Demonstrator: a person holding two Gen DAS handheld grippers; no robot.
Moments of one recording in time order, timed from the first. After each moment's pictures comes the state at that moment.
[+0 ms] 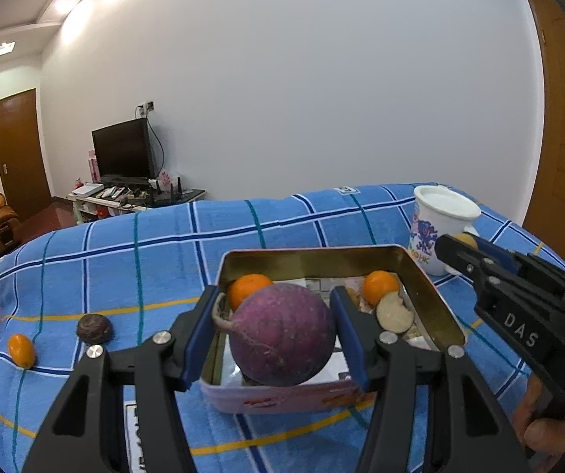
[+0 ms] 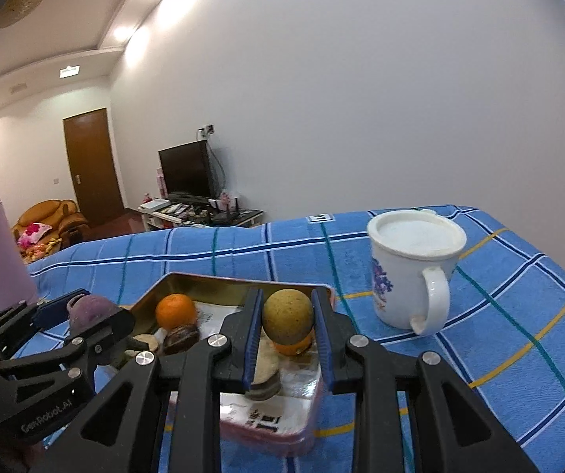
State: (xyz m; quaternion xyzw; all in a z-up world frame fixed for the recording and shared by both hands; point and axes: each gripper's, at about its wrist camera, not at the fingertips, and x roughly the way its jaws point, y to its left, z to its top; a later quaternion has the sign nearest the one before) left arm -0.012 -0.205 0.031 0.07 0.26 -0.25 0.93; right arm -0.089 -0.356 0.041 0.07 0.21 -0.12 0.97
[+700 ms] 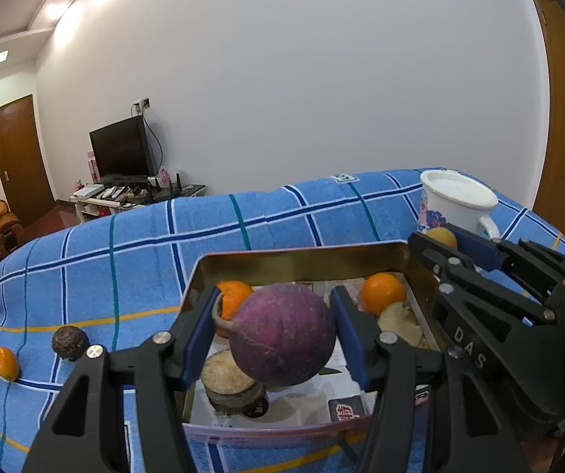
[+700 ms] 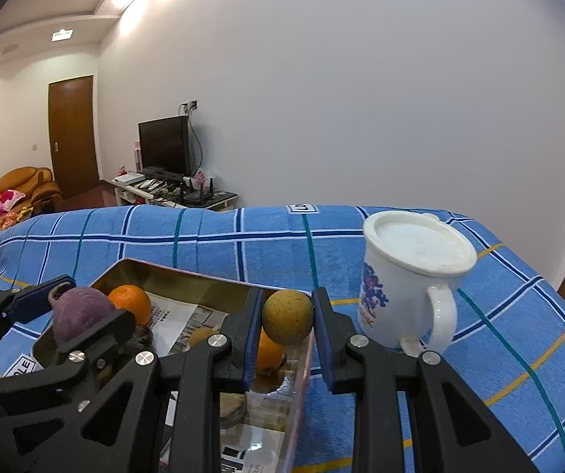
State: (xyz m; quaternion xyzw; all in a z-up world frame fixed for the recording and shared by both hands) left arm 0.006 -0.240 0.013 0.10 0.27 -0.24 0.93; right arm -0.046 -0.360 0.026 0.02 0.25 -0.15 0.96
